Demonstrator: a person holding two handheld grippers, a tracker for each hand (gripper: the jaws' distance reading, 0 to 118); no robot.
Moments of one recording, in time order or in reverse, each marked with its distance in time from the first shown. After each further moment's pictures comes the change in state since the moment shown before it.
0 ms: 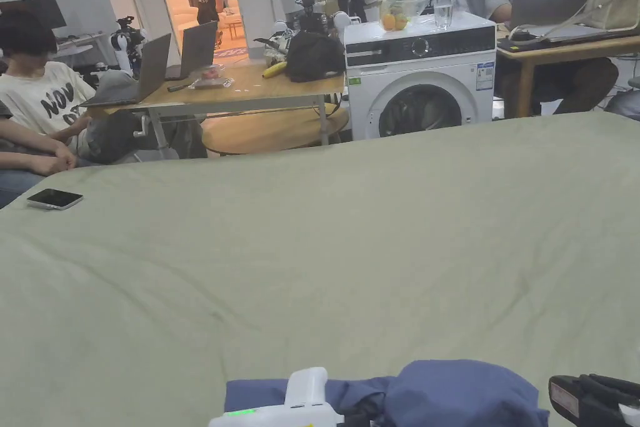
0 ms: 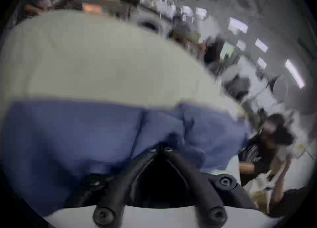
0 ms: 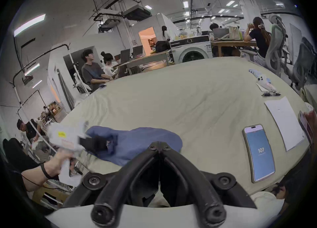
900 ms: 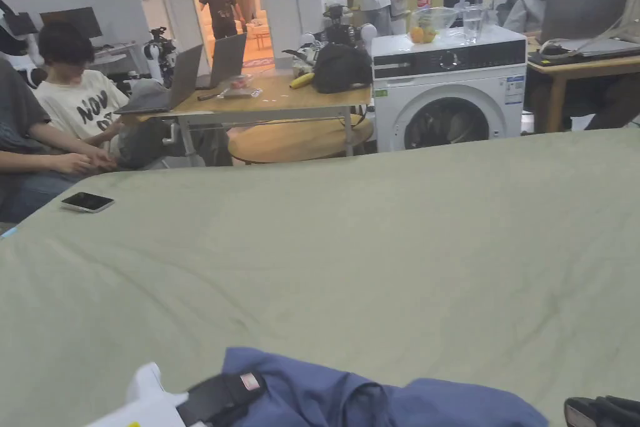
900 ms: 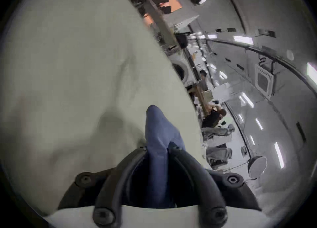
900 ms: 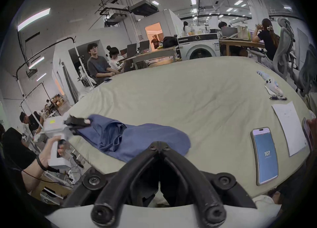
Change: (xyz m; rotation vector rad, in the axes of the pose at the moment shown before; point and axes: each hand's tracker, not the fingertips) left arm -0.039 0.012 0.171 0.433 0.040 0.351; right arm -0.002 0.009 -0.008 -0.030 0.040 0.050
